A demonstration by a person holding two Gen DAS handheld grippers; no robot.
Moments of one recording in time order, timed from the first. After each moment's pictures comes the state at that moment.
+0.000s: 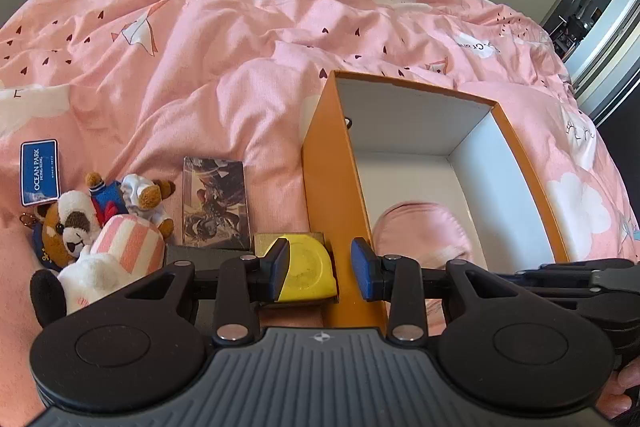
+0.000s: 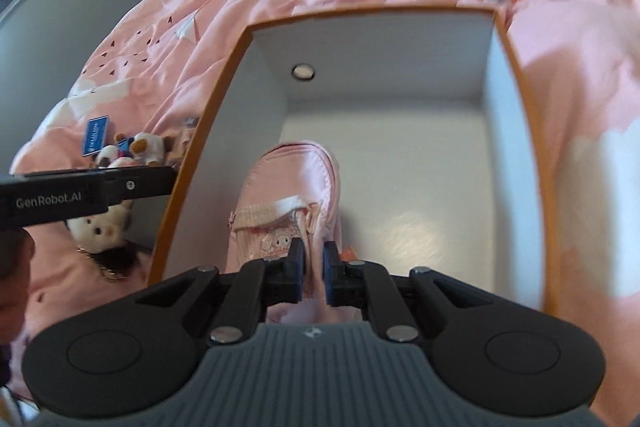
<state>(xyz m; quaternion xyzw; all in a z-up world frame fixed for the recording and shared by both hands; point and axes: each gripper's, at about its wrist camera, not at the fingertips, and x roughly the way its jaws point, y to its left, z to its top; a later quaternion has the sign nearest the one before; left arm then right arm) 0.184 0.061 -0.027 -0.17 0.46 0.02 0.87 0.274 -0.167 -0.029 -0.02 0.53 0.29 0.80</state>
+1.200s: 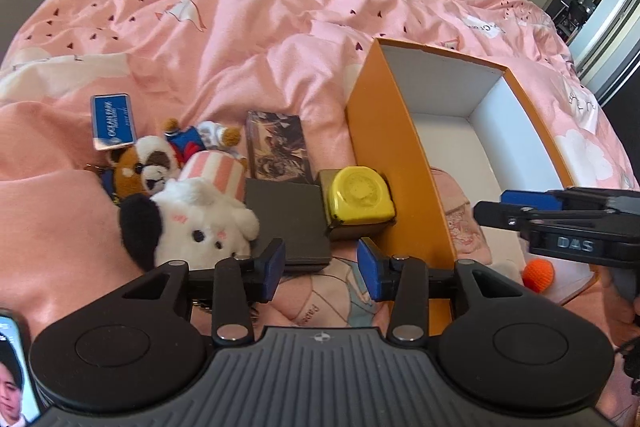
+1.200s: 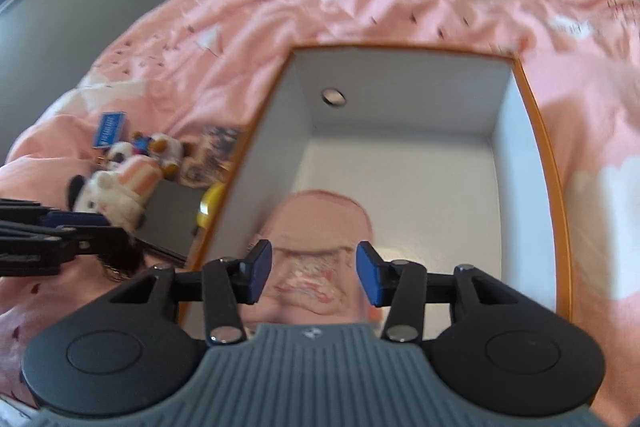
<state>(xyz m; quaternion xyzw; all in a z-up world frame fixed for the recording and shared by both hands) 0.115 0.094 -0.021 -0.14 0.47 0.03 0.87 0.228 -0.143 -0.010 -0.08 0.44 0.31 0.84</state>
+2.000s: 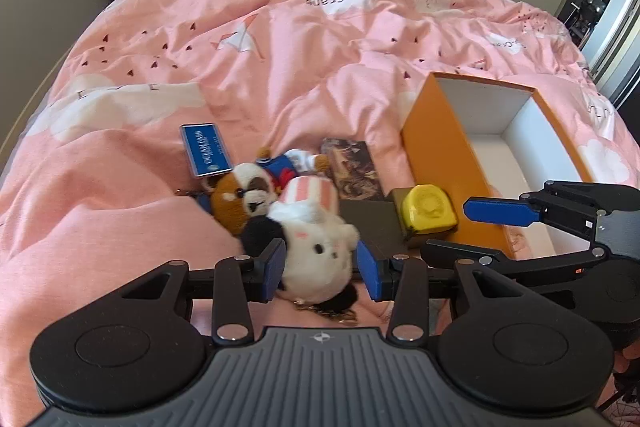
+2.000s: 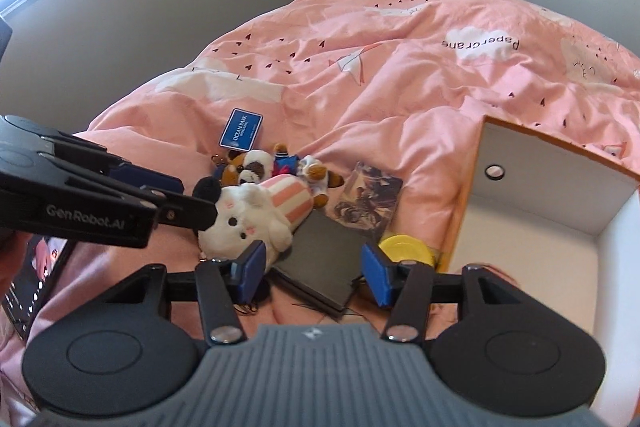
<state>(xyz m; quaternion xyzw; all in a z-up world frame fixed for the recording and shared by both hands) 0.091 0.152 0.003 -0.11 0.46 0.05 0.88 0.170 -0.032 0.000 -0.13 0.38 0.41 0.82</state>
